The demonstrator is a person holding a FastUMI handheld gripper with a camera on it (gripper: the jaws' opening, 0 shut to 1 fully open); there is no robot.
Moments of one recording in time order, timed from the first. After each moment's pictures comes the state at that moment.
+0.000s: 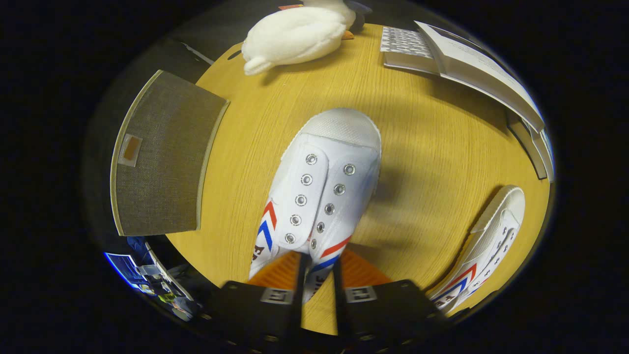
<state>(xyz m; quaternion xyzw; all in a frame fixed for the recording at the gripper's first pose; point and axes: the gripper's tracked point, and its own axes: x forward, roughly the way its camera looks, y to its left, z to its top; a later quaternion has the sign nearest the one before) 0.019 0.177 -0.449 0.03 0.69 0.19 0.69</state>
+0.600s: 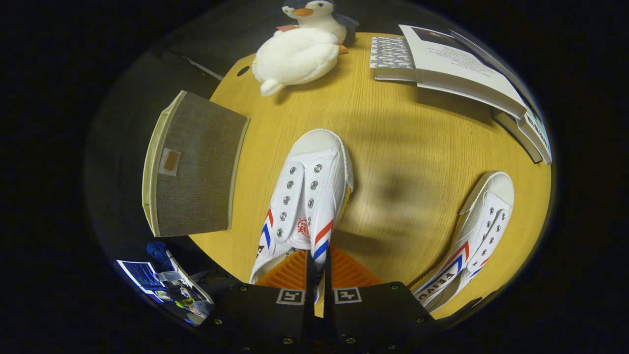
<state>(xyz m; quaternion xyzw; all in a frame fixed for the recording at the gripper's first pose) 0.012 0.179 -0.382 0.07 0.68 0.22 0.70</state>
